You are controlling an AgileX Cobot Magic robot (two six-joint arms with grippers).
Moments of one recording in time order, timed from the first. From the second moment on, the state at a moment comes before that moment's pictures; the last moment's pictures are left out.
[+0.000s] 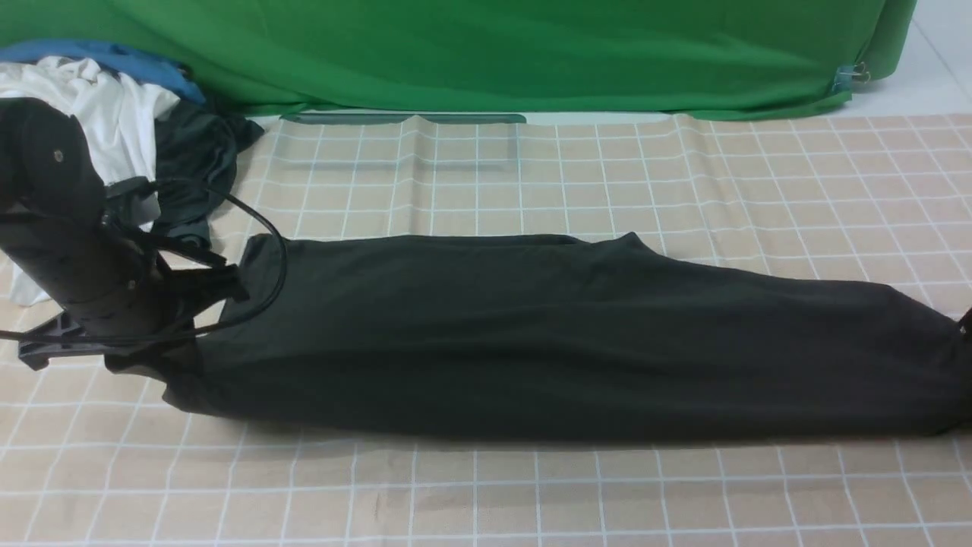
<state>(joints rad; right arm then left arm) -0.33 1.80 -1.10 0.10 0.97 -0.13 0.01 1.61 -1.05 -0.01 0.92 -0.35</state>
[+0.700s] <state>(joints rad) 0.00 1.78 -1.31 0.23 0.90 -0.26 -0.08 1.62 -1.21 -0.15 0.94 -0.22</state>
